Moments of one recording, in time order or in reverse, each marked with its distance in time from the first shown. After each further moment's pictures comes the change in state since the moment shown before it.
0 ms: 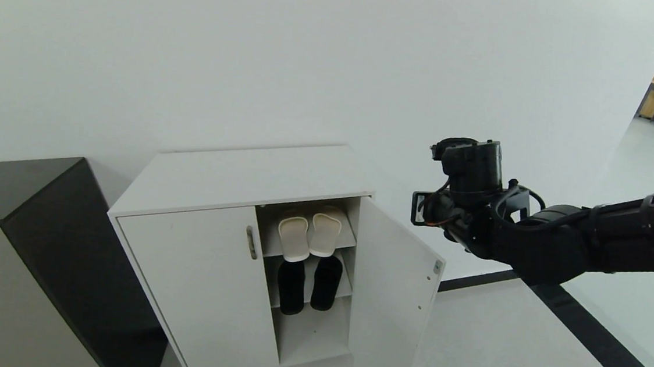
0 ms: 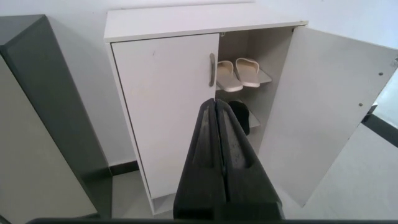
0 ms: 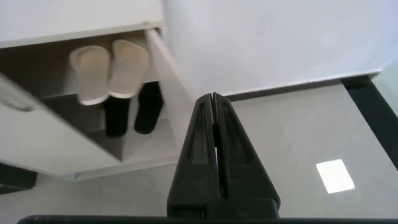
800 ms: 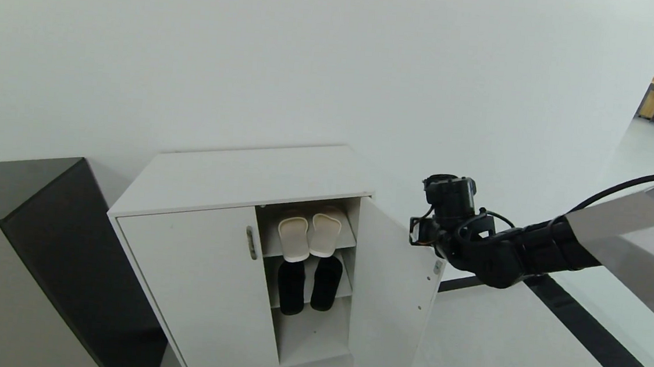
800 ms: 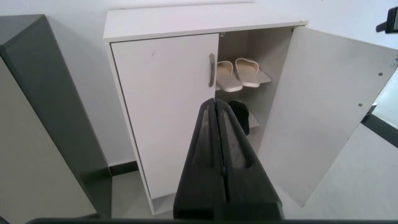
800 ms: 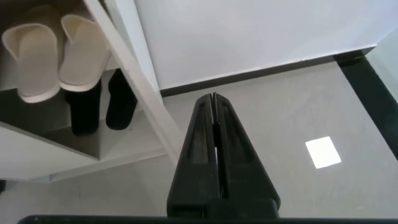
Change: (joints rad) left arm 0.000 0.000 0.000 0.000 -0.001 -0.001; right arm -0.091 0.217 -0.045 -0.076 0.038 0.001
